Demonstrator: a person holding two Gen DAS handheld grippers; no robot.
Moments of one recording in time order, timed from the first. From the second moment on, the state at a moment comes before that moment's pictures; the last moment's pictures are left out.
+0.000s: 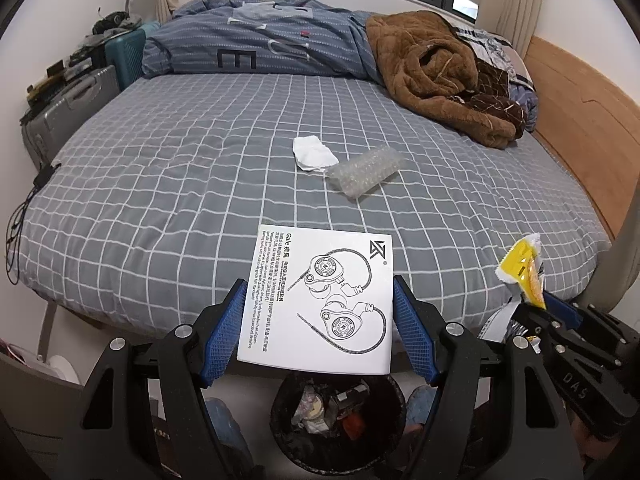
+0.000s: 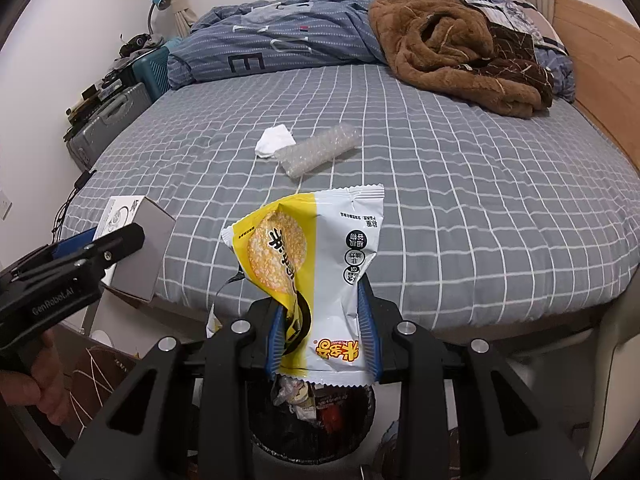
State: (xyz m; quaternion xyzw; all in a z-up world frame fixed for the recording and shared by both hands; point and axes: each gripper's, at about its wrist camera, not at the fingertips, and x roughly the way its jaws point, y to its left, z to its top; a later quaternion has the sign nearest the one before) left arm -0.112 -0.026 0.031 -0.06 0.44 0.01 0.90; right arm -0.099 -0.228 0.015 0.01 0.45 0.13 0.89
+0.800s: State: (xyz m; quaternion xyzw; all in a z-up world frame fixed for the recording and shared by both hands) left arm -0.172 -0.050 -0.039 -0.06 0.49 0.01 0.87; right arm -0.156 -0.230 -0.061 -0.01 0.50 0.11 0.86
